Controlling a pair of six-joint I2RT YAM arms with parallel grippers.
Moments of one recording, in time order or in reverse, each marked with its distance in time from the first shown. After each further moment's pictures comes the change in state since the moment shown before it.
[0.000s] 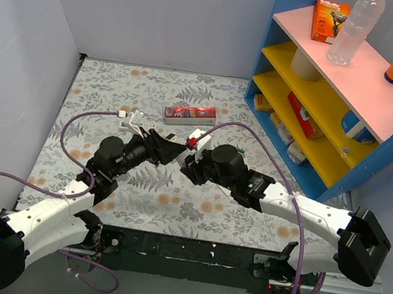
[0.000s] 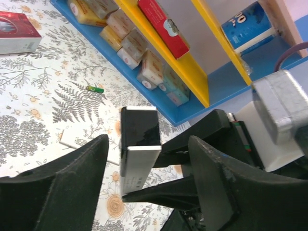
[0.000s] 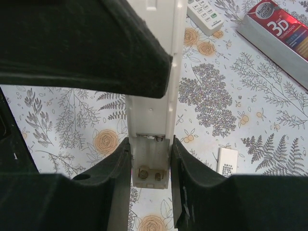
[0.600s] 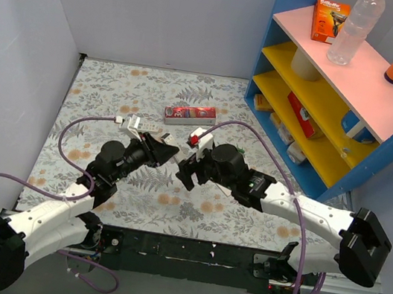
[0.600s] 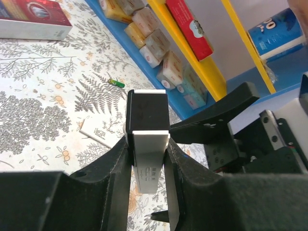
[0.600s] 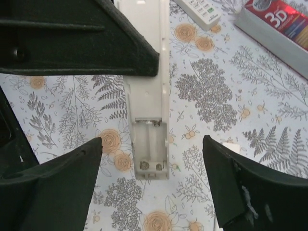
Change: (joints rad) left arm -0.001 -0.010 -0.061 -0.003 -0.073 -0.013; right arm 0.002 0.002 0.014 -0.019 0.011 0.039
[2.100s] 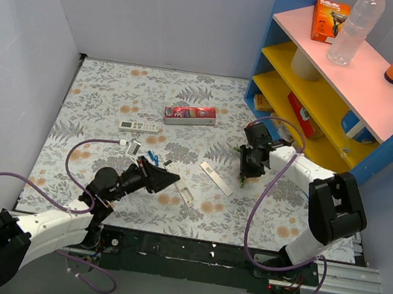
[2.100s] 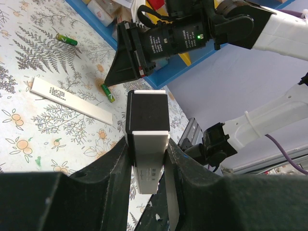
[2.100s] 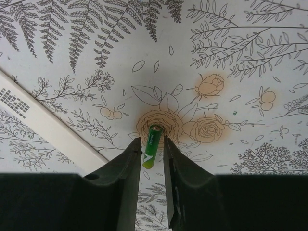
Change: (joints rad) left arm -0.081 -0.039 -0.323 0.408 0.148 -0.077; right arm -0.546 0.292 0.134 -0.594 0.046 0.291
